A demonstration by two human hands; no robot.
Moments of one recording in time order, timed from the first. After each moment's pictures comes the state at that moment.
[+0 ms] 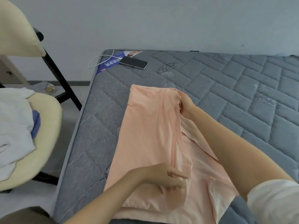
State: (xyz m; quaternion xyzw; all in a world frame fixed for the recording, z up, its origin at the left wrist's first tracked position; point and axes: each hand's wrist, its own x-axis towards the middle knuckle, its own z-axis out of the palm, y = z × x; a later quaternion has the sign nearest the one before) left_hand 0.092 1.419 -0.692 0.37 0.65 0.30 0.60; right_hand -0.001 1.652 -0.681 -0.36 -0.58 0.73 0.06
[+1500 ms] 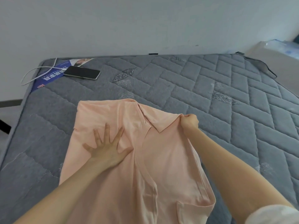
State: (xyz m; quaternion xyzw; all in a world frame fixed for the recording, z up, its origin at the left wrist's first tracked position) left_hand -0.023 1.505 -0.730 0.31 0.91 0.04 0.27; right_hand 0.090 1.771 -0.707 -0.63 -0.65 0.39 0.16
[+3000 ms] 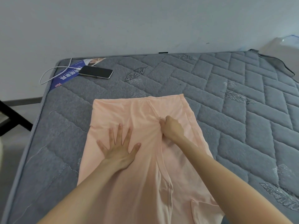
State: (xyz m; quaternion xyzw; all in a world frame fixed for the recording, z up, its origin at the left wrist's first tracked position) left_hand -0.023 1.490 -0.749 0.32 0.91 0.07 0.24; right_hand 0.045 1.686 -0.722 -0.43 -0.86 0.25 0.01
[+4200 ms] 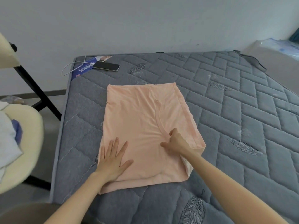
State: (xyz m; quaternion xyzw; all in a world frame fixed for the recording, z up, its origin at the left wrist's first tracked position) left_hand 0.089 1.317 -0.740 0.41 0.88 0.04 0.22; right_hand 0.217 1.556 -0.694 -0.42 -0.85 0.32 -0.08
